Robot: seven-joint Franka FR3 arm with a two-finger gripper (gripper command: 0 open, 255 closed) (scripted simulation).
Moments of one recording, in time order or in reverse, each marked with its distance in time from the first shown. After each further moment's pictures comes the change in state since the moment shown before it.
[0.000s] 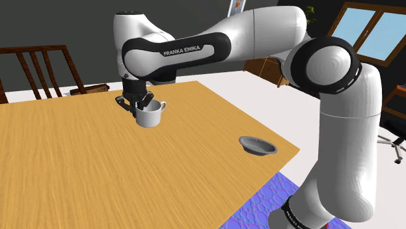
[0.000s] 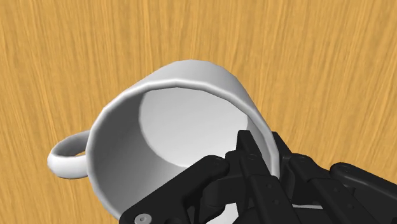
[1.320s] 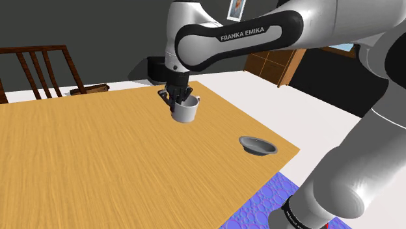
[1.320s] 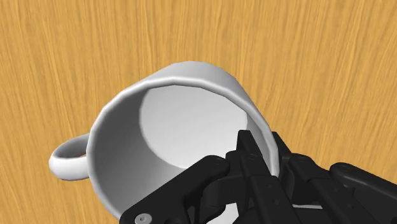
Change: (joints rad) arm -0.156 -0.482 -0.008 -0.497 0.189 0.065 -0.190
